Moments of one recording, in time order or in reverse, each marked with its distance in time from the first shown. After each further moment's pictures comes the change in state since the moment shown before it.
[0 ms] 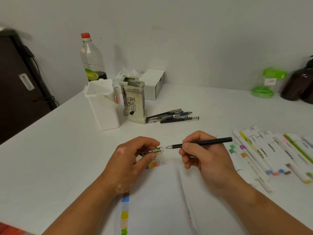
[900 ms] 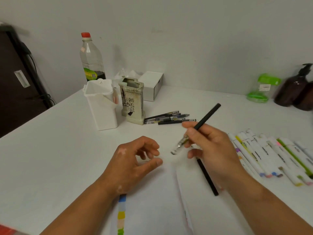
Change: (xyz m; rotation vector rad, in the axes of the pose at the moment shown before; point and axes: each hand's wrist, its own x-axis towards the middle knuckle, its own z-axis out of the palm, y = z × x) left_hand 0.004 -0.001 0.008 -0.103 0.026 0.123; right_hand 0.010 -0.017 -0.007 -0.119 0.083 -0.064
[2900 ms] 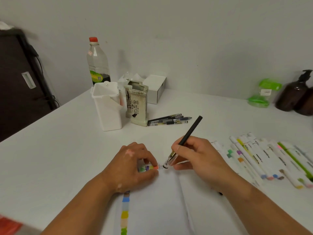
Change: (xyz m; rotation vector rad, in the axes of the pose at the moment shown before) left_hand -0.003 -0.008 -0.018 0.385 -0.240 -0.031; right_hand -0.007 0.001 0.017 -0.167 -0.227 0.177
